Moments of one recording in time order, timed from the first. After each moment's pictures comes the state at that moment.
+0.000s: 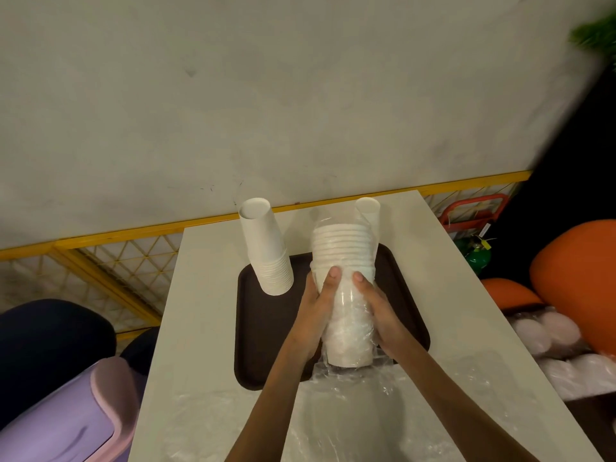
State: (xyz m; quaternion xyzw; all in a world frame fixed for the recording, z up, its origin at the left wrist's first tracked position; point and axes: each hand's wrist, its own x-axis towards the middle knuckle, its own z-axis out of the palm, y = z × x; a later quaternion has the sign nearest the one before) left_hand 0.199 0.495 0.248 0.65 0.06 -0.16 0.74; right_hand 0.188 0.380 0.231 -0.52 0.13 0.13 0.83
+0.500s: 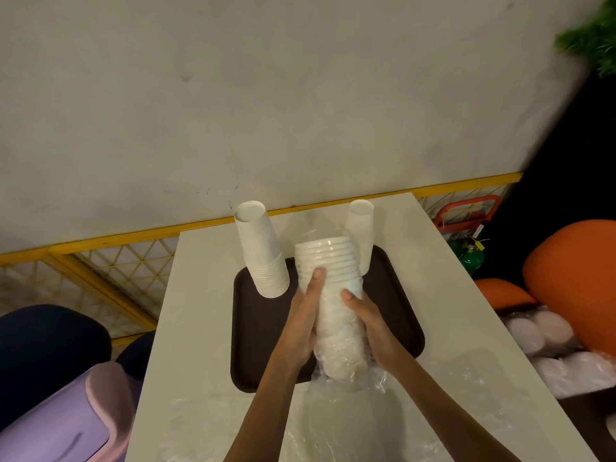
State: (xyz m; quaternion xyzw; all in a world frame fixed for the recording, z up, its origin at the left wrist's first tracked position) left_hand 0.189 0.504 0.253 0.56 0.05 -0.19 0.80; right_hand 0.174 0.387 0.224 -0.52 0.06 0.12 0.84
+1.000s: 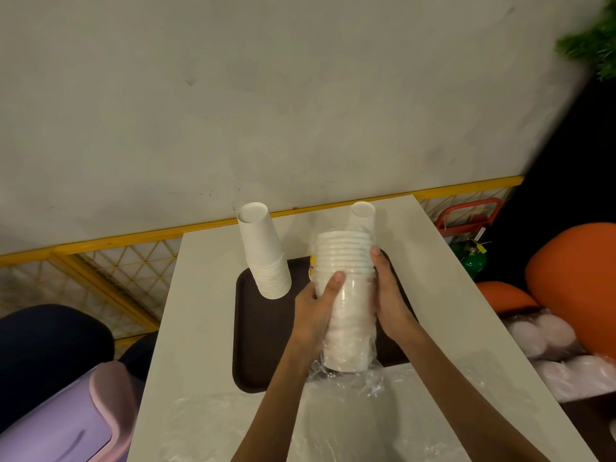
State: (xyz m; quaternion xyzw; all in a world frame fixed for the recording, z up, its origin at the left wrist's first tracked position) left_hand 0.195 0.488 0.254 0.63 0.11 -0.14 0.75; right_hand 0.198 0.369 0.256 -0.57 0.11 0.04 0.82
